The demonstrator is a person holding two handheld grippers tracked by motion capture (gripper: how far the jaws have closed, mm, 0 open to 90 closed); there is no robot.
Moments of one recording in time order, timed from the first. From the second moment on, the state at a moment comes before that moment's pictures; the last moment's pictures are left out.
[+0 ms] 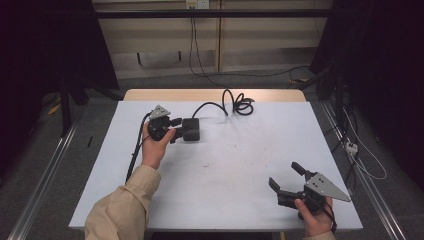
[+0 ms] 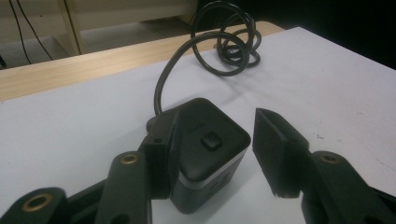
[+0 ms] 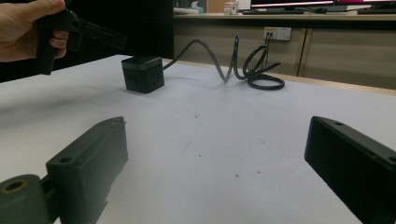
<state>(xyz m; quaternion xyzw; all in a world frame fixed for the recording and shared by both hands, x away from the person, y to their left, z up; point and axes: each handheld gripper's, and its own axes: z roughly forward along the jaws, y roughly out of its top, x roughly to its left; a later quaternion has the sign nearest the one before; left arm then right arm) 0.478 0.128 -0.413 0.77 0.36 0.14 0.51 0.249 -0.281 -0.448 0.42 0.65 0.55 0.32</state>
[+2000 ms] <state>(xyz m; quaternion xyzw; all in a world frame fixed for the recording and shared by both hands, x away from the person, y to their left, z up) 0.494 0.118 -0.422 0.78 0.38 0.11 0.49 0.251 -0.280 -0.448 0.42 0.65 0.55 0.33</state>
